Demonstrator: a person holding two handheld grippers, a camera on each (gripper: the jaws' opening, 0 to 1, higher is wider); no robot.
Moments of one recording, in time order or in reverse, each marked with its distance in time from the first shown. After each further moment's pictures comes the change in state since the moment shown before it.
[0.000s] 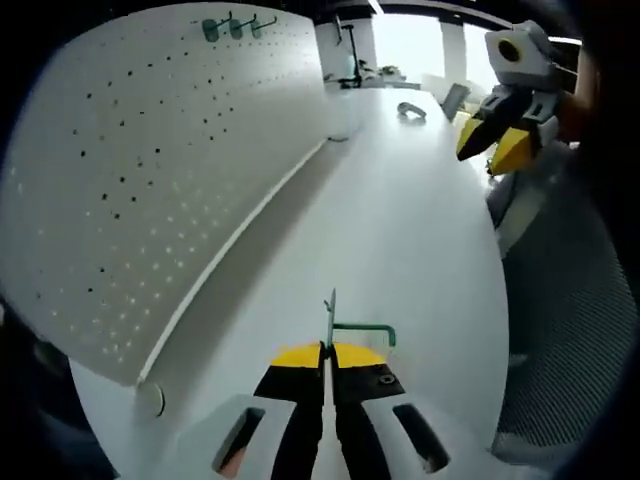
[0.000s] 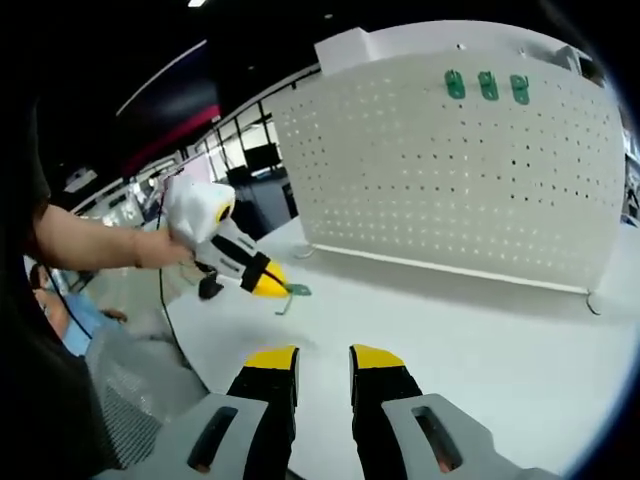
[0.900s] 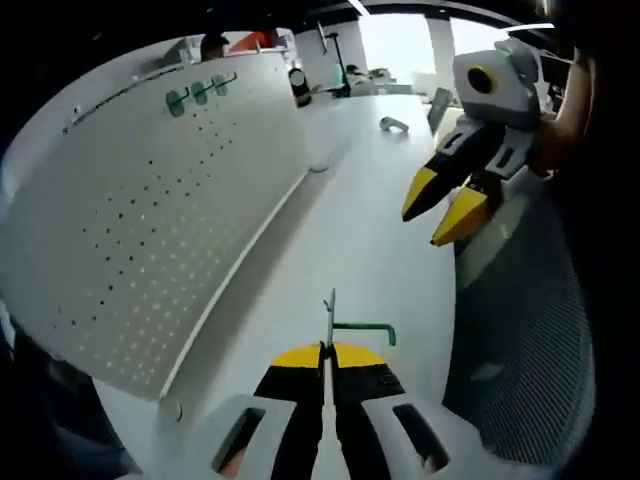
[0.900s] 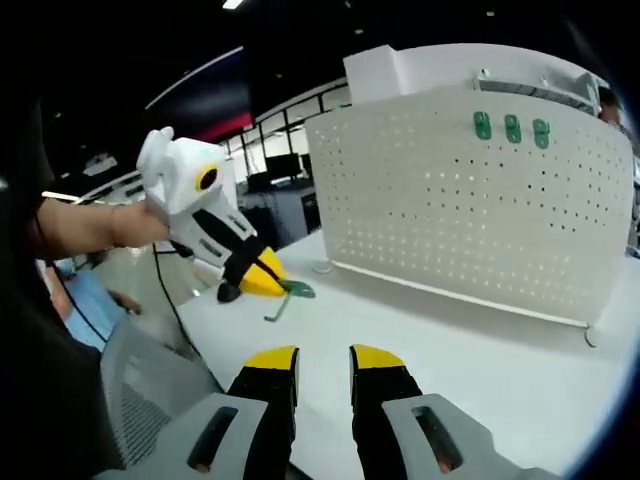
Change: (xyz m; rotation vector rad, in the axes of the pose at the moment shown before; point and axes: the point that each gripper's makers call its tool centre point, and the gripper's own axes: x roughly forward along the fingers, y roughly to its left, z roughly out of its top) left arm -0.052 -0.054 0.056 0.057 -0.010 0.020; right arm -0.021 0.029 0.017 -0.096 -0.059 0.060
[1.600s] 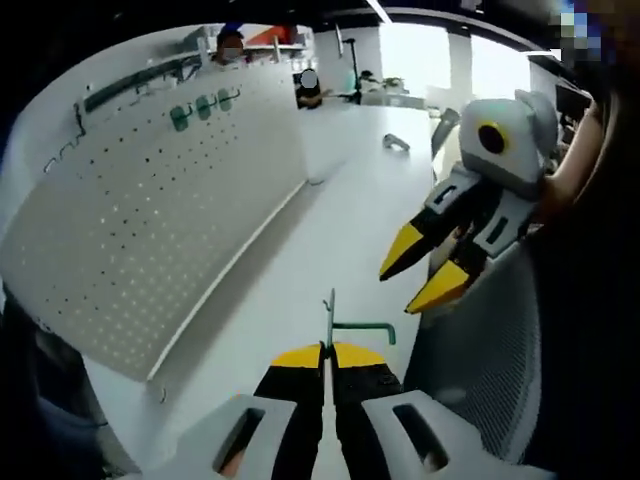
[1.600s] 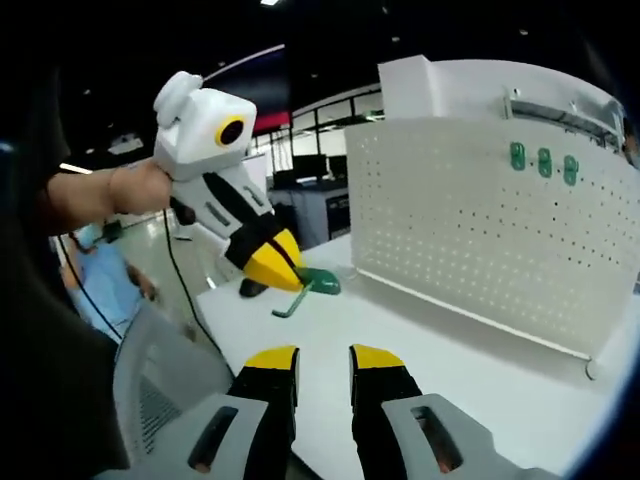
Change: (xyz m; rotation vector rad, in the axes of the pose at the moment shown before) left arm -0.032 -0.025 0.034 -0.135 0.003 -0.017; right arm -0.007 0.031 0.010 -0.112 -0.006 0.080
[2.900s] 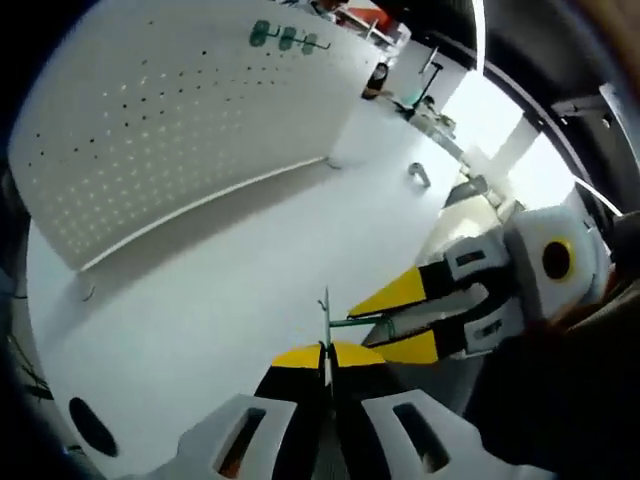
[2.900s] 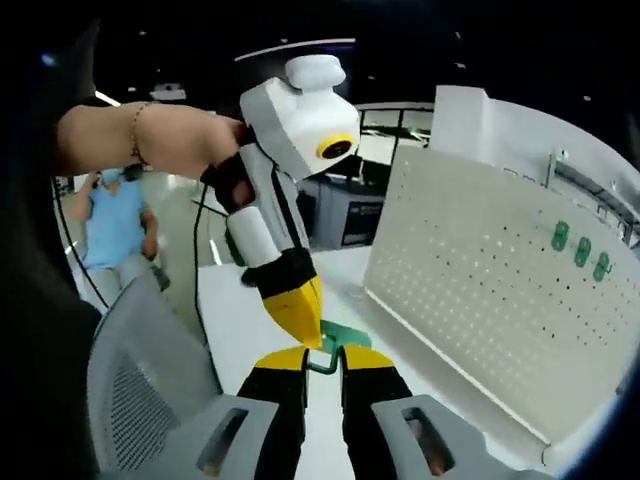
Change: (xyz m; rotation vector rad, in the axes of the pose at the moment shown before) left arm 0.010 -0.016 -0.003 -0.530 0.101 -0.163; right arm 0.023 0.012 0.028 -0.353 0.028 0.030
